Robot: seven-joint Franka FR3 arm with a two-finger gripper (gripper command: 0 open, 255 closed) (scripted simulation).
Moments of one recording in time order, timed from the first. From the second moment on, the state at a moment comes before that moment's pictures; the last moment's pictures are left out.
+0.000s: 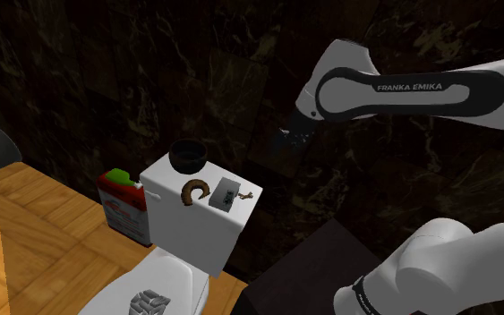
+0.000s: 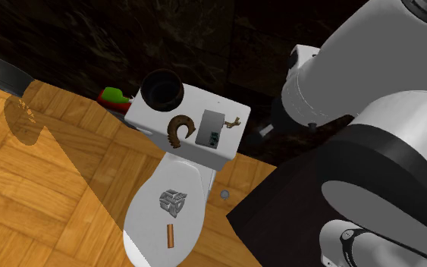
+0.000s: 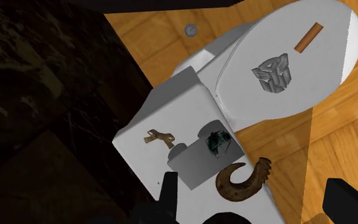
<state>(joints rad) 0.00 -0.47 0.04 -2.50 0.13 2.15 0.05</state>
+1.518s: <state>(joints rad) 0.04 0.40 0.08 -2.22 0.16 2.72 0.08</state>
